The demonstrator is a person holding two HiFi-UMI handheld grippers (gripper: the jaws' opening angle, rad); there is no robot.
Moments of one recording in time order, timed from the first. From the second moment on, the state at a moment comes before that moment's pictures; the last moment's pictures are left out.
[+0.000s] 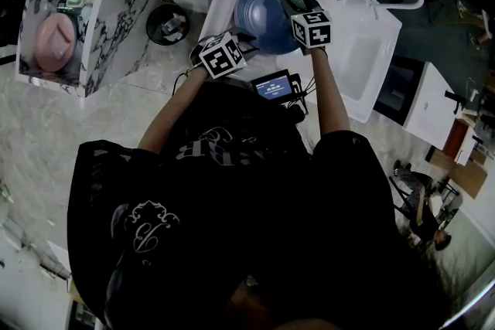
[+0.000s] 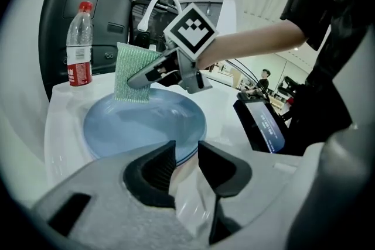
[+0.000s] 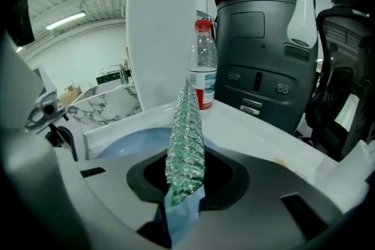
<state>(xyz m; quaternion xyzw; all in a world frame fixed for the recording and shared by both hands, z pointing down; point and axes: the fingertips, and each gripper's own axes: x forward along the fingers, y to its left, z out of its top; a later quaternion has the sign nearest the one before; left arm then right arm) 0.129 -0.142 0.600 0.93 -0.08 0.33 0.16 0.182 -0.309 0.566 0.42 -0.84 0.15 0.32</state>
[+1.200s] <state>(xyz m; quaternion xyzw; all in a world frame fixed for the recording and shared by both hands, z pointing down) 0.127 -0.147 0.596 0.93 -0.10 0.31 0.17 0.156 -0.225 0.585 0.28 -0.87 0.14 0.39</state>
